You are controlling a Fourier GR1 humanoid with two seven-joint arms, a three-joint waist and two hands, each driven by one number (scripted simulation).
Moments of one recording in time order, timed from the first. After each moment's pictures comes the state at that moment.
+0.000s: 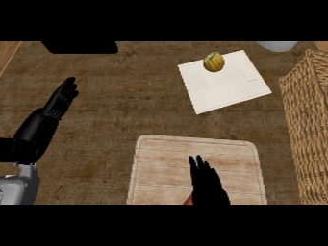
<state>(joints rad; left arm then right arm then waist) -0.15 0.26 0.01 -1.60 0.01 -0.17 0.02 0.14 -0.03 0.77 -1.74 1.04 -0.03 0.91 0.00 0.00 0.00</state>
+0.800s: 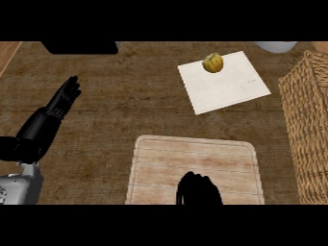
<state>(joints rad) -0.16 0.22 0.03 -1.61 -0.02 -0.20 0.04 0.06 -0.05 0.82 -1.65 1.08 0.01 0.85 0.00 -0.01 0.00</state>
